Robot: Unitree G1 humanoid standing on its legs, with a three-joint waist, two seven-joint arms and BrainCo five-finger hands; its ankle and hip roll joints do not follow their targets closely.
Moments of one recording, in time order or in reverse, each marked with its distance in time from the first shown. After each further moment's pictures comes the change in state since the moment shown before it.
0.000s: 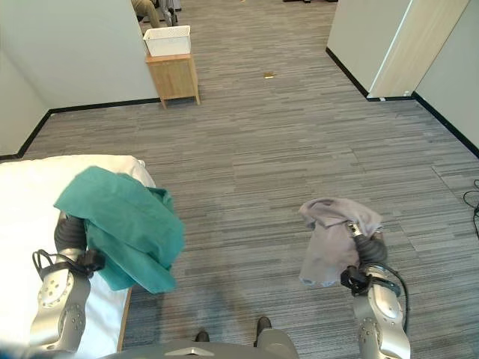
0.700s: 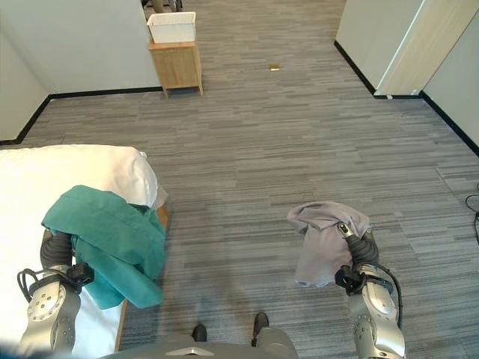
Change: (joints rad) left arm -0.065 0.047 0.070 0.038 0.039 0.003 0.110; right arm -0.080 -0.002 -0.001 0.004 -0.041 0.006 -0.014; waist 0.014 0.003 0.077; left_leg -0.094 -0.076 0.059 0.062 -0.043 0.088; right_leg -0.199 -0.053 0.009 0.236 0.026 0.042
